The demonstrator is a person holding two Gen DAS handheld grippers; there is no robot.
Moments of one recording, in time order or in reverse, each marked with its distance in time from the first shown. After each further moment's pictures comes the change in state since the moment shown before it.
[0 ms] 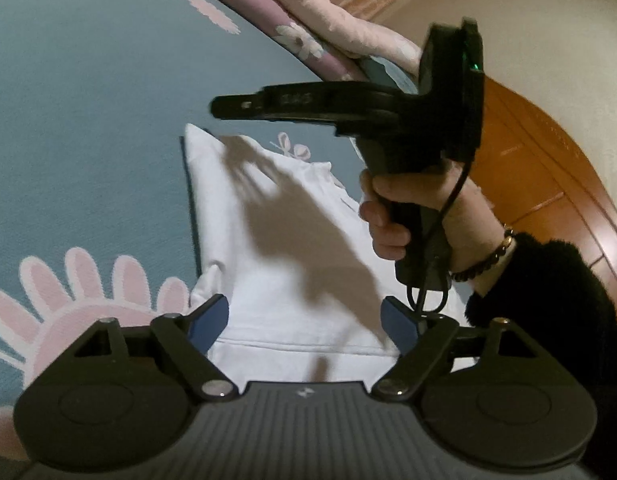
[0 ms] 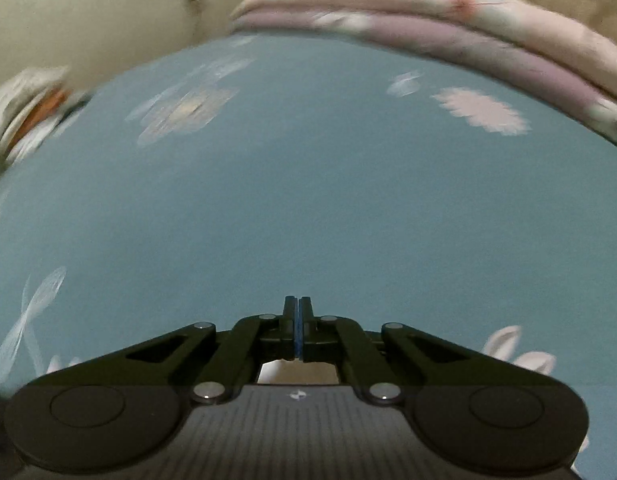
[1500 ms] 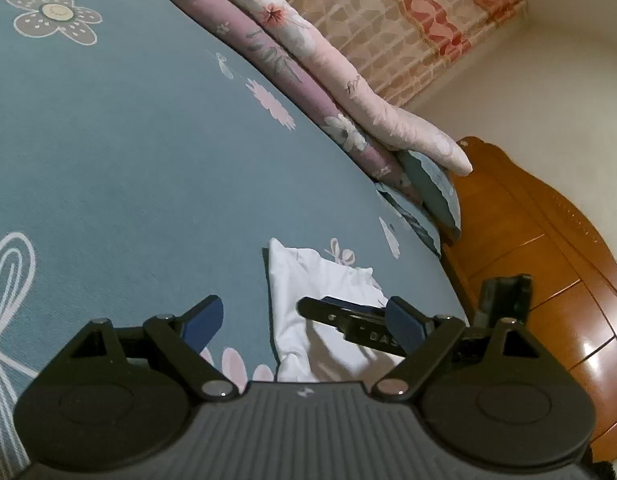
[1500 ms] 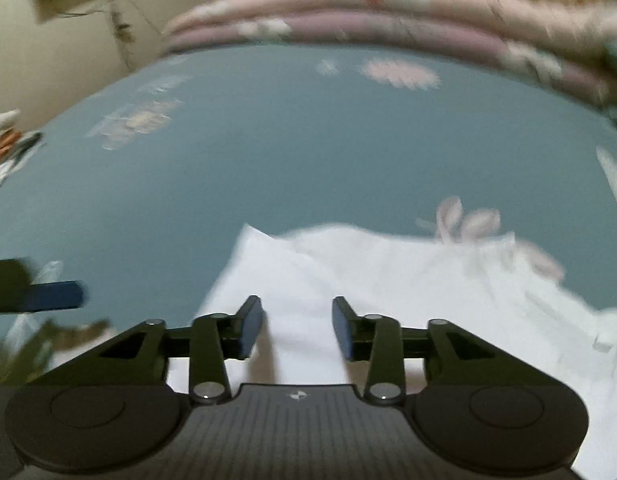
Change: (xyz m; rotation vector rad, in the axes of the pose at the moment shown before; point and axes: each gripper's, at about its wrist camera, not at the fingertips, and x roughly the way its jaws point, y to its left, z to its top) left arm -0.057 0.028 0.023 -0.085 -0.230 0.090; right arm -0.043 0.018 -0.074 0.174 -0.019 -0.129
